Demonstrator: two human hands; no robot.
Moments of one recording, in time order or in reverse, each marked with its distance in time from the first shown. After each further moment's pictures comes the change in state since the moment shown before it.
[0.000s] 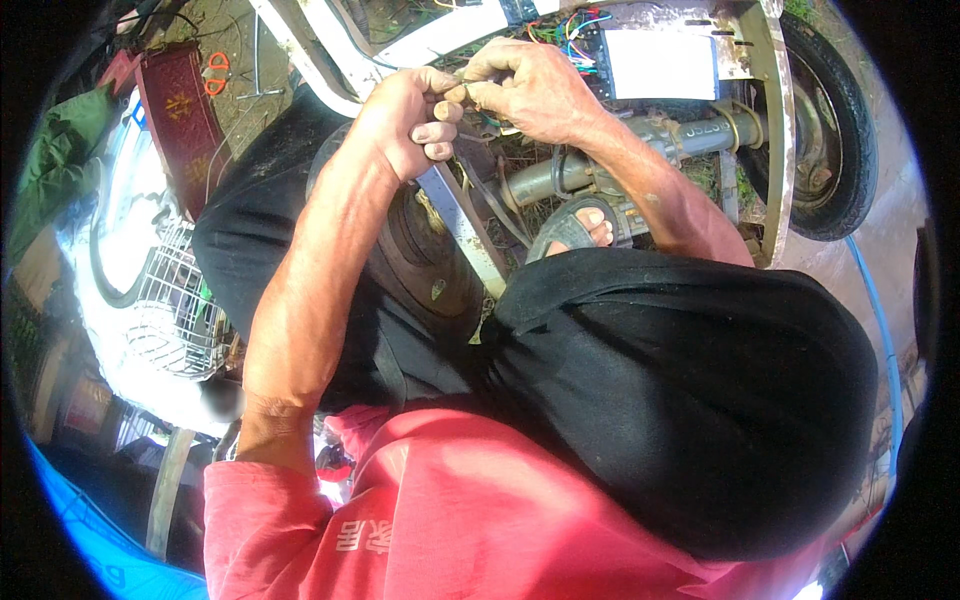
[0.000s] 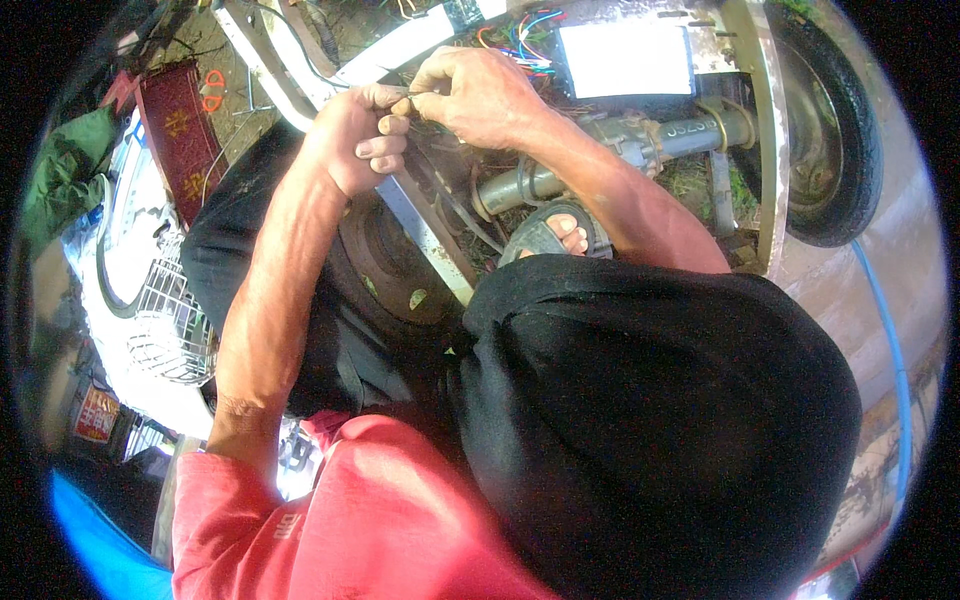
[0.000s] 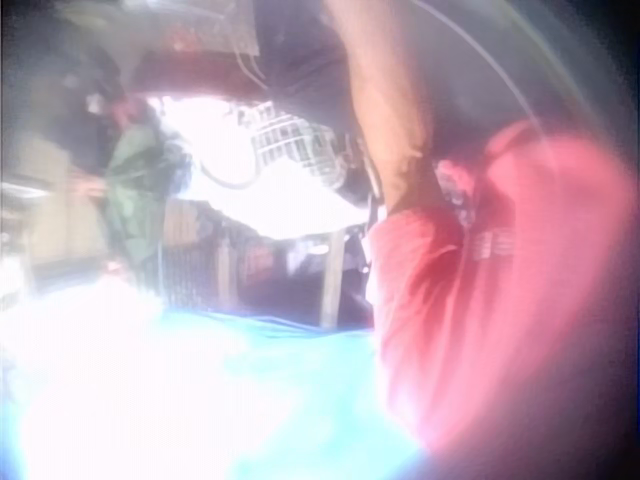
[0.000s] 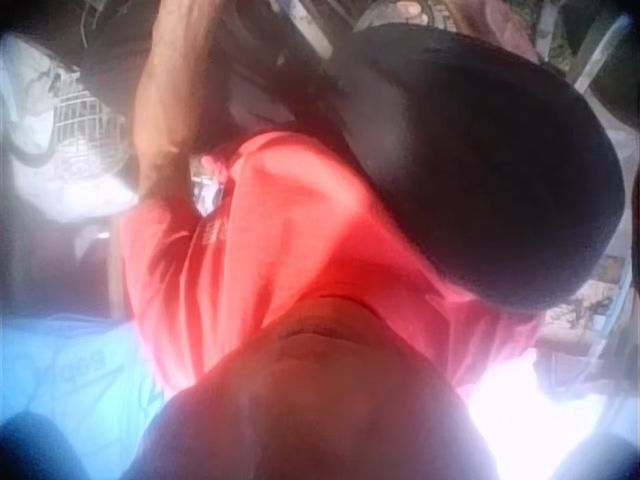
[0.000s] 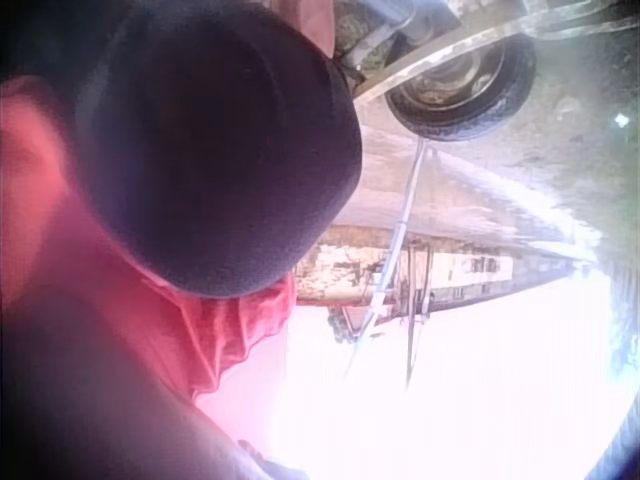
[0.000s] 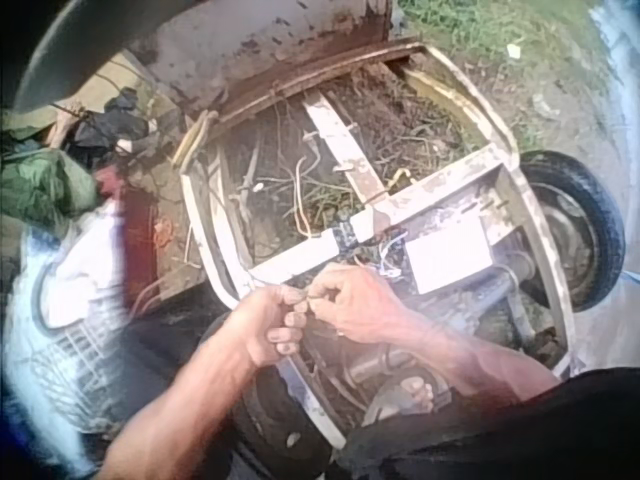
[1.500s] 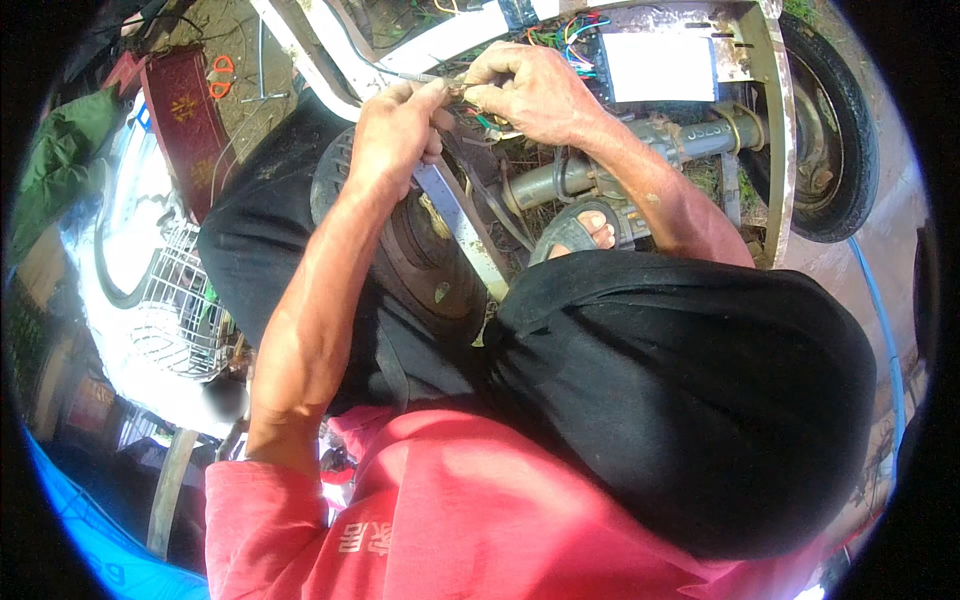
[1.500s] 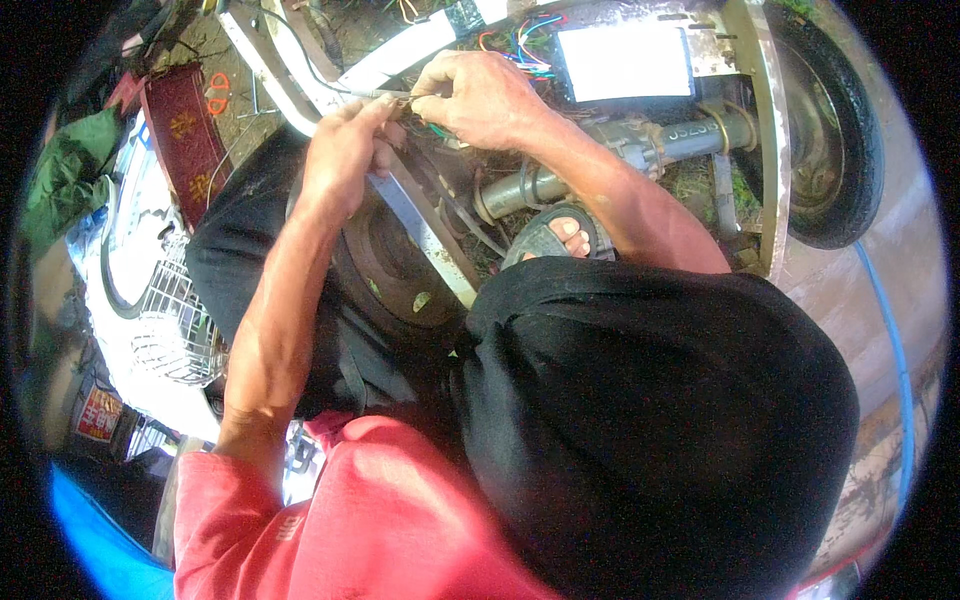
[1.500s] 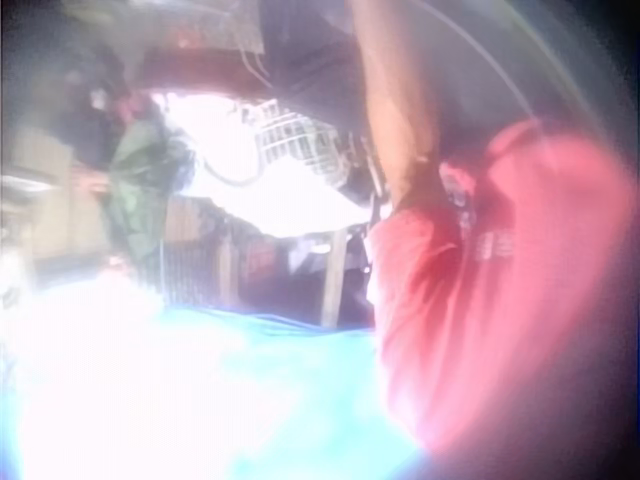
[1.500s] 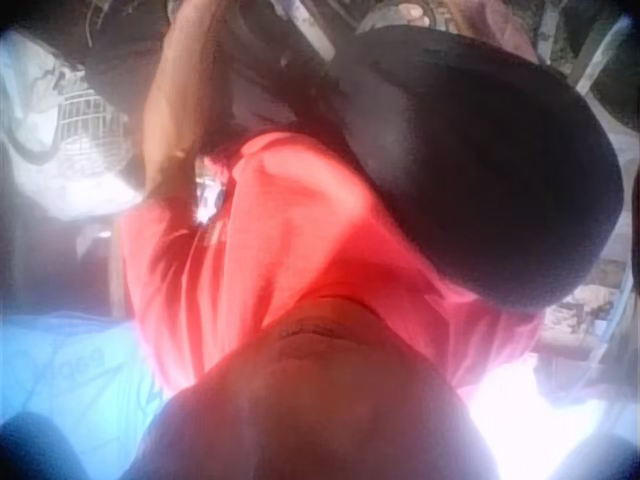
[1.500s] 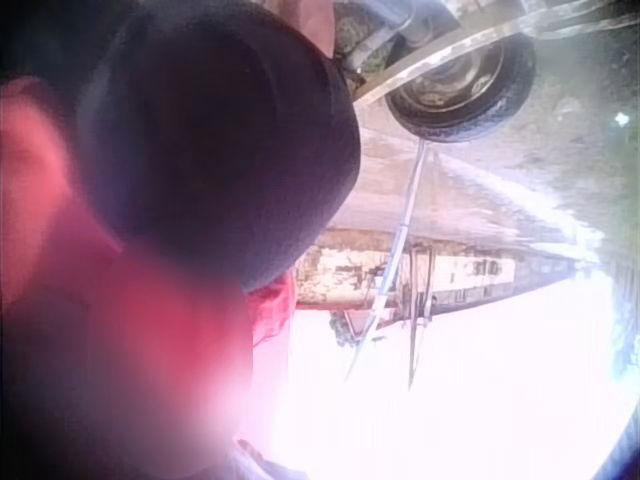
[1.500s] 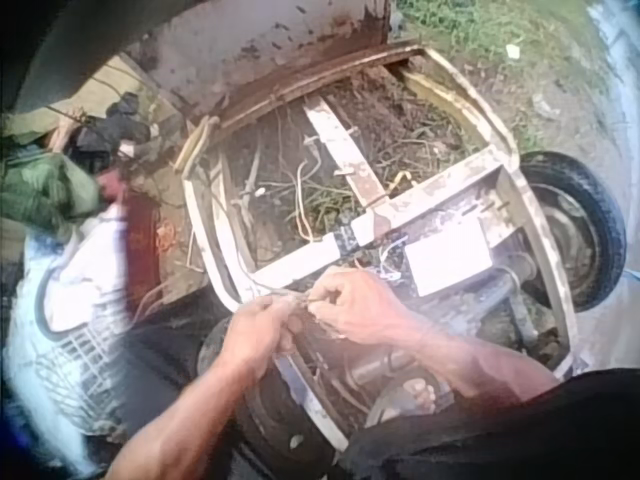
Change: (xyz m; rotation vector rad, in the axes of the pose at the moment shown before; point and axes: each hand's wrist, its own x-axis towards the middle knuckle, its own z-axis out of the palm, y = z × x) left_hand -0.020 -0.018 0.009 0.584 0.387 0.431; right_hand 0.003 0.002 -0.001 -0.007 -0.009 -0.039
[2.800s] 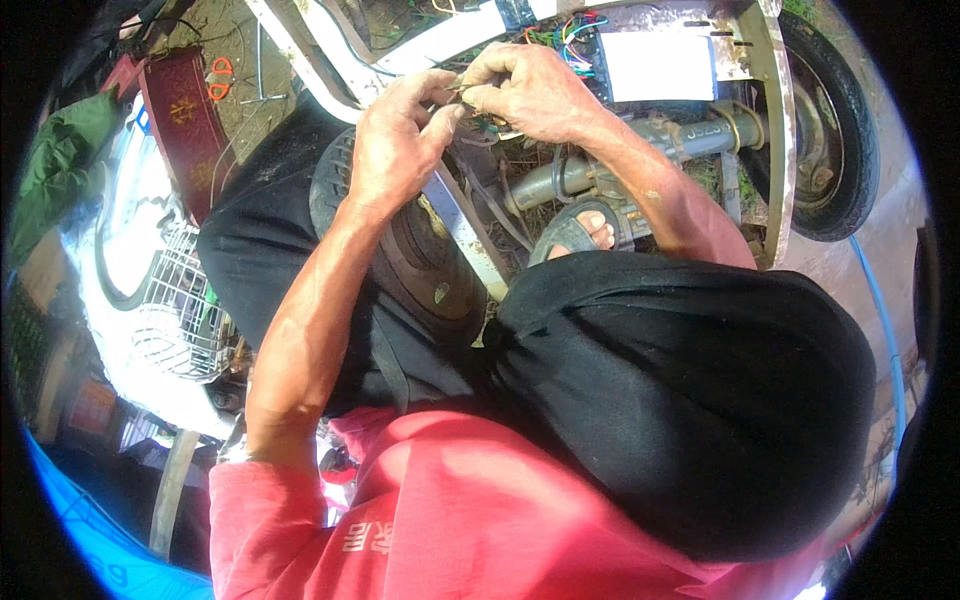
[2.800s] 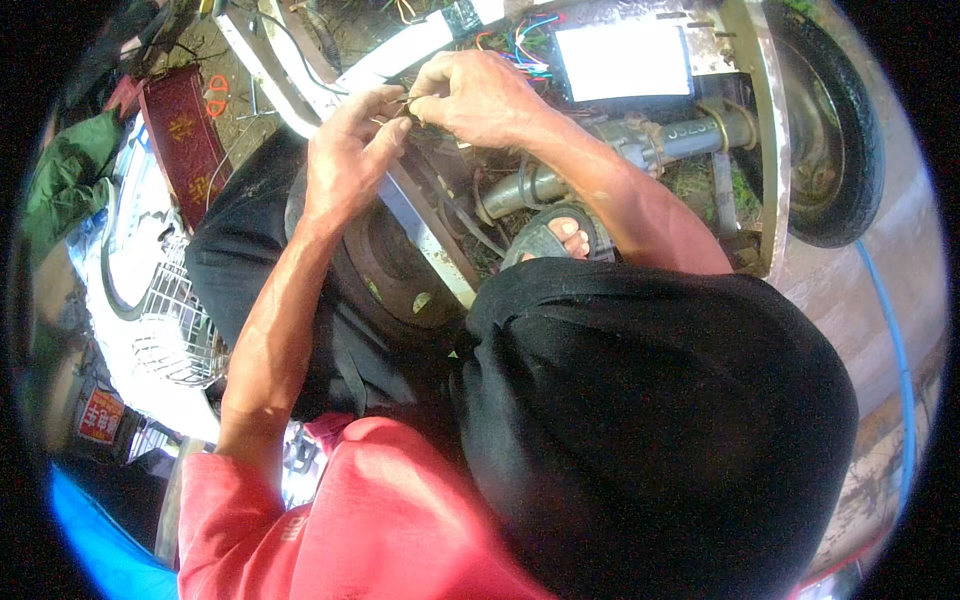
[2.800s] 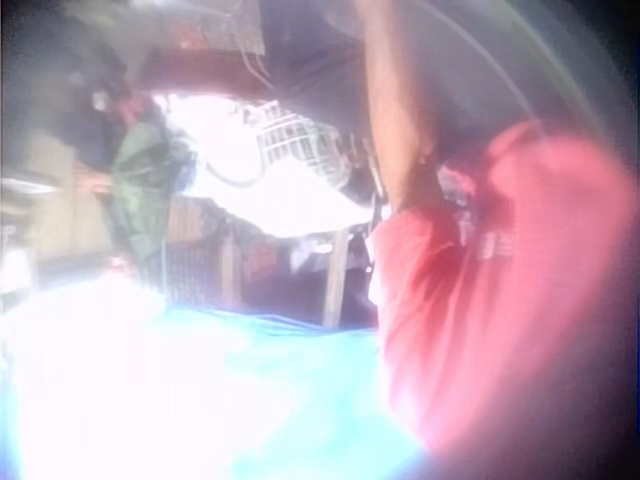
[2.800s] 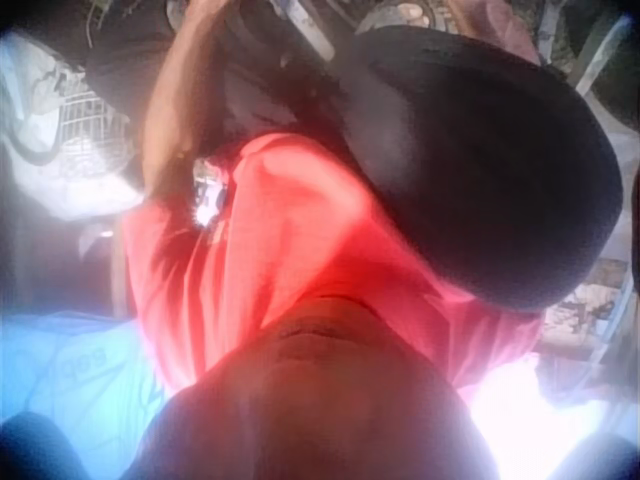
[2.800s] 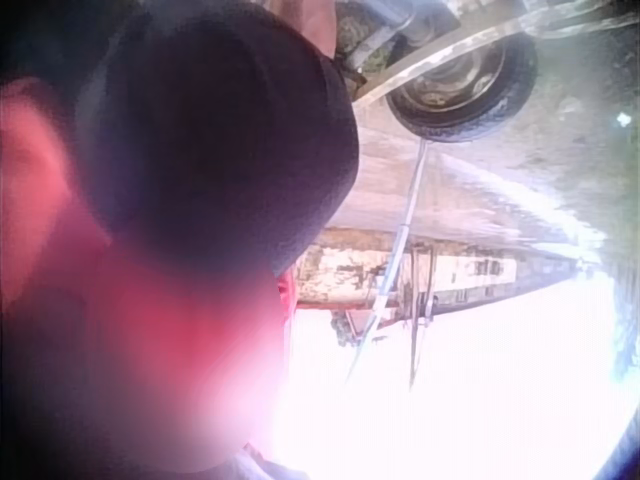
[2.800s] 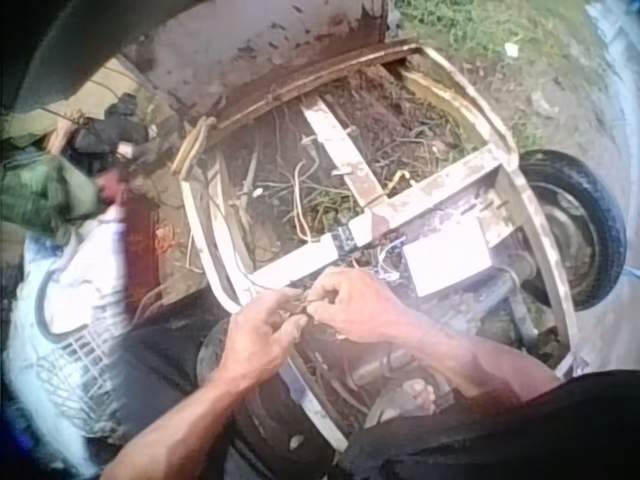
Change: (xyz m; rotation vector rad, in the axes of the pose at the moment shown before) left_hand -0.002 -0.019 0.000 0.389 0.047 0.606; right_hand -0.001 -0.006 -0.005 0.031 -0.049 0.064
